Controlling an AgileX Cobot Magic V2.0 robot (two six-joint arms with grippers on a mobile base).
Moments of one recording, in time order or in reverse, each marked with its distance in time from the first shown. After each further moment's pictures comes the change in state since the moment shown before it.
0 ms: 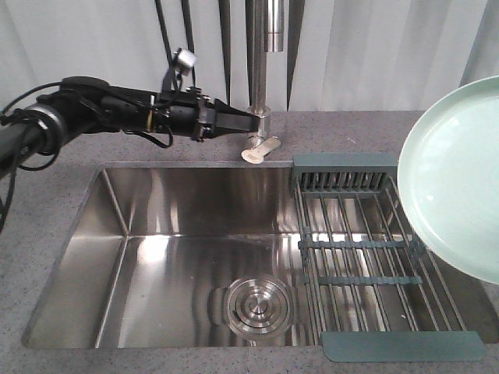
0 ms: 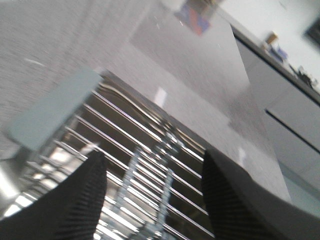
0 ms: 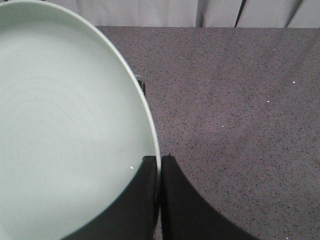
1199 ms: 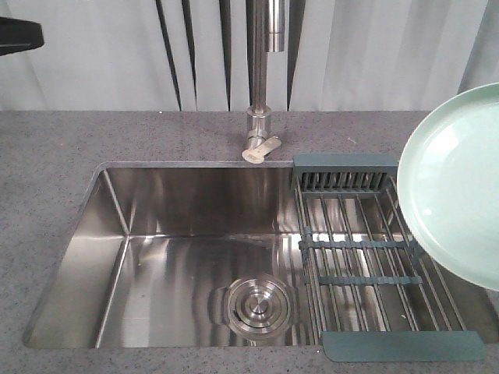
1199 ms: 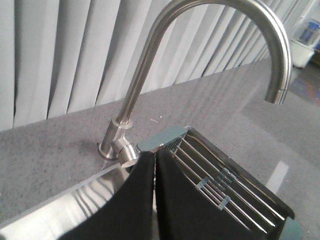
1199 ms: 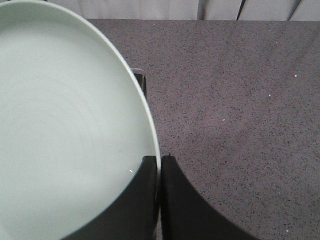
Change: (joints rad) left arm 0.510 -0.757 0.554 0.077 -0.018 -0.001; right arm 0.000 0.000 0.000 0.004 0.023 -0.001
